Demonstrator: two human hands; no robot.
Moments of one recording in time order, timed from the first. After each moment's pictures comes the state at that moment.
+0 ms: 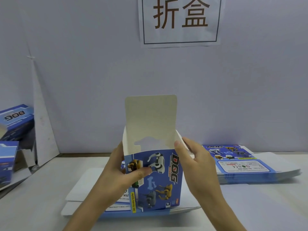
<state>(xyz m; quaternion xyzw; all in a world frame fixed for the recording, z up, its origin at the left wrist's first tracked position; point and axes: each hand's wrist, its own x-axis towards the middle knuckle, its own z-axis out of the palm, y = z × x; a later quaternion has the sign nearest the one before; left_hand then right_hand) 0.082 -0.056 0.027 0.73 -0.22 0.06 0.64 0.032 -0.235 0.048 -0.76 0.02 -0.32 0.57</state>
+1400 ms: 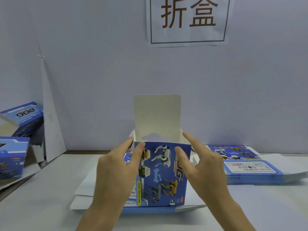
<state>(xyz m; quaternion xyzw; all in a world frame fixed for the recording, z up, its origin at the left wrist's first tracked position) 0.050 -0.064 0.054 0.81 -0.14 0.33 0.47 0.035 -0.240 0.039 -0.82 -0.08 -0.47 0.32</state>
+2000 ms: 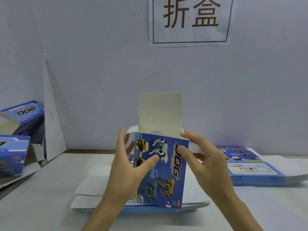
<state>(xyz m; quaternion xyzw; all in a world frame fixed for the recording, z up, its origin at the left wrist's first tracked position) 0.077 -0.068 0.029 0.70 -0.18 0.16 0.67 0.037 -0.250 0.044 -0.77 -0.16 -0.38 0.49</state>
